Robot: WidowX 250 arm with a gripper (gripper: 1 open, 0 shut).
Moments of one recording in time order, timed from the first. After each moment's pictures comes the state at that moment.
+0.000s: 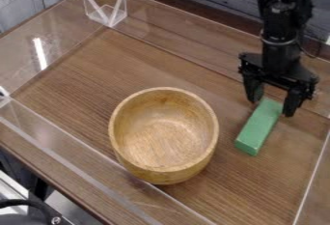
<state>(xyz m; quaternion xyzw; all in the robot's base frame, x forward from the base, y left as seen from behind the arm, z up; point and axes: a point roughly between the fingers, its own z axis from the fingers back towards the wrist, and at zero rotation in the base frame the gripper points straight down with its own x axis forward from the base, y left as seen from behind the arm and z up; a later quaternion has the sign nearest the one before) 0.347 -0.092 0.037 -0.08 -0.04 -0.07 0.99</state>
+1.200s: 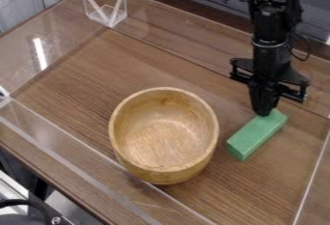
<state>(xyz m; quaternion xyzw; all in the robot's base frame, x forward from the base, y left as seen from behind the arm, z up) 0.331 -0.088 0.035 -0.08 0.00 -0.07 0.99</state>
